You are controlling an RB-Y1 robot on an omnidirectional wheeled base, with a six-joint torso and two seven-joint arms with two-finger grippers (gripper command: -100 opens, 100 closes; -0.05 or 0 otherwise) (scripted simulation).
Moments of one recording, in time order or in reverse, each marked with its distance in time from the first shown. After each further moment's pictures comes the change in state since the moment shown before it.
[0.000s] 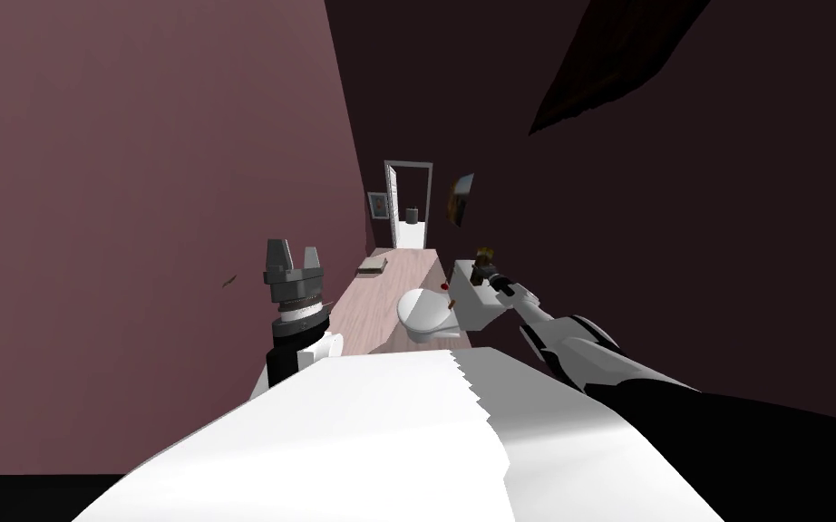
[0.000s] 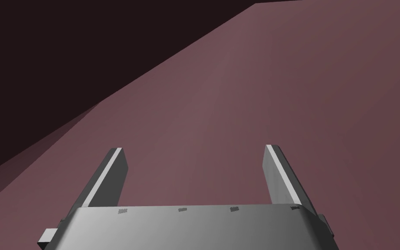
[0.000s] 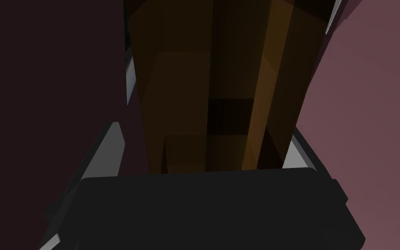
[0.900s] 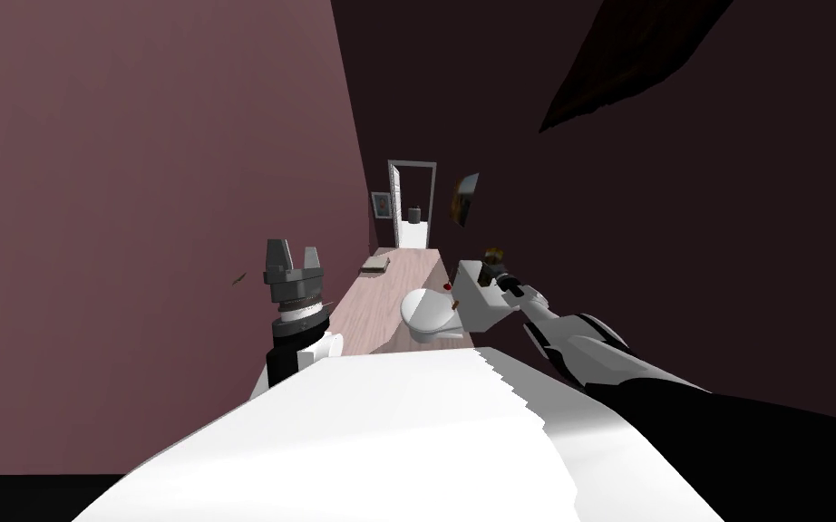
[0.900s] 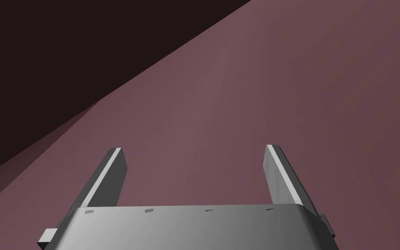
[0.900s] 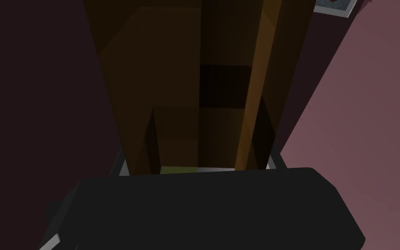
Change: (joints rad) left arm 0.000 0.000 0.000 0.000 0.000 0.000 0.000; right arm -0.013 -0.039 -0.016 0.079 -0.147 -0.079 0.118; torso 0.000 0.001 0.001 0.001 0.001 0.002
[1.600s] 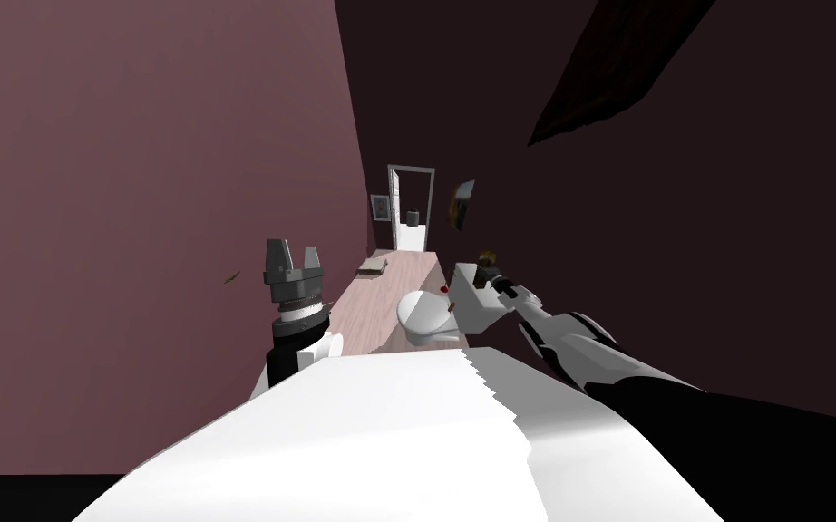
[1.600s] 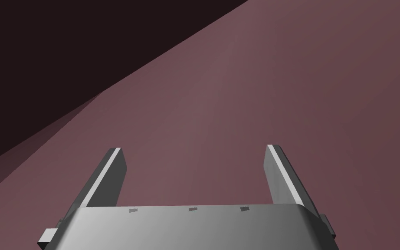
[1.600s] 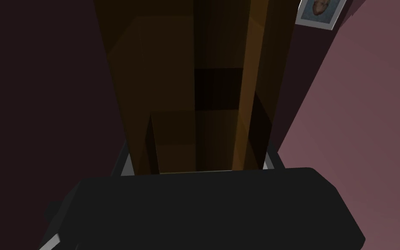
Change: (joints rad) left arm 0.000 0.000 0.000 0.000 0.000 0.000 0.000; right arm -0.016 0.037 0.013 0.031 0.117 0.017 -0.090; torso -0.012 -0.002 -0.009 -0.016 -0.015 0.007
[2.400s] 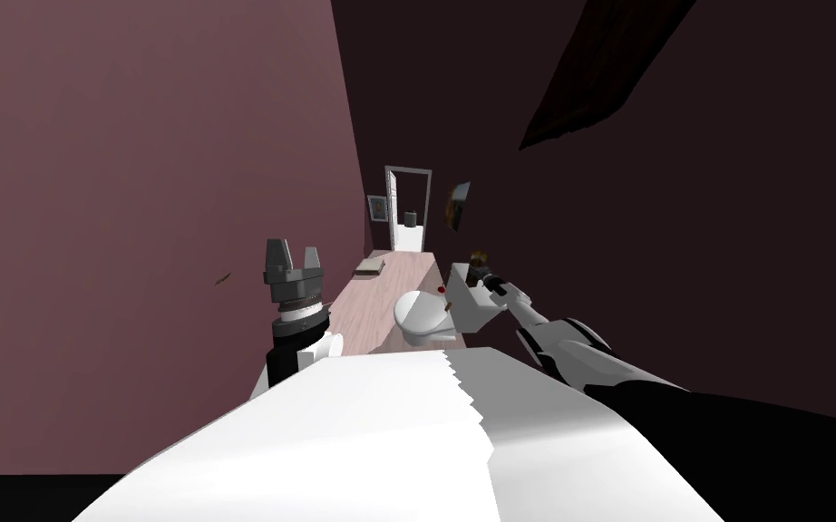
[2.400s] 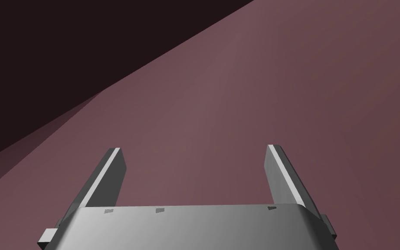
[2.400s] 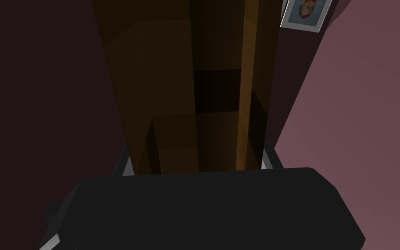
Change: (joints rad) left arm 0.000 0.000 0.000 0.000 0.000 0.000 0.000; right arm 0.052 0.043 0.016 -0.200 0.102 0.142 -0.108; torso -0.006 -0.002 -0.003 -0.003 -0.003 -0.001
